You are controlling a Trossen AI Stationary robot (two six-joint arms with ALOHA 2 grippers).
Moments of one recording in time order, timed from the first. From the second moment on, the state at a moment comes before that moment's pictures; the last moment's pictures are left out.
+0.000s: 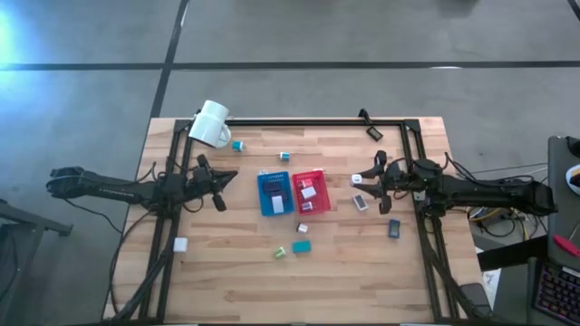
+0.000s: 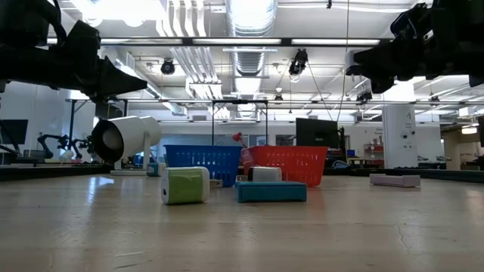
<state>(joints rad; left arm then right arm) -0.02 0.55 0.01 0.51 -0.46 0.00 -0.24 0.59 0.11 0.46 -0.21 0.08</state>
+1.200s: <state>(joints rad) -0.02 0.55 0.01 0.51 -0.47 0.01 -0.14 1.43 0.44 0.69 -0.21 0.05</state>
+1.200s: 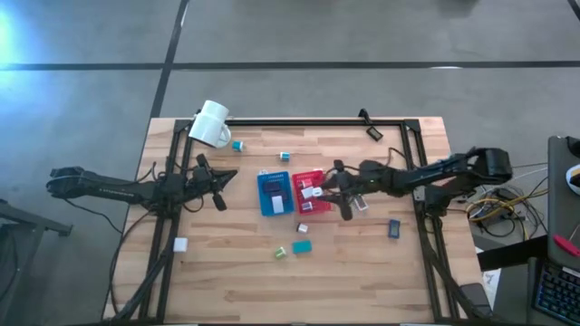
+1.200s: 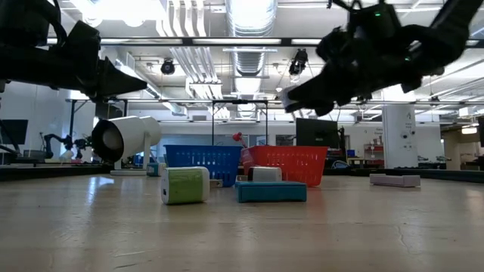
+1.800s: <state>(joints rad) -0.02 0.55 0.01 0.50 -0.47 0.00 -0.07 1.64 0.68 0.34 0.00 -0.03</state>
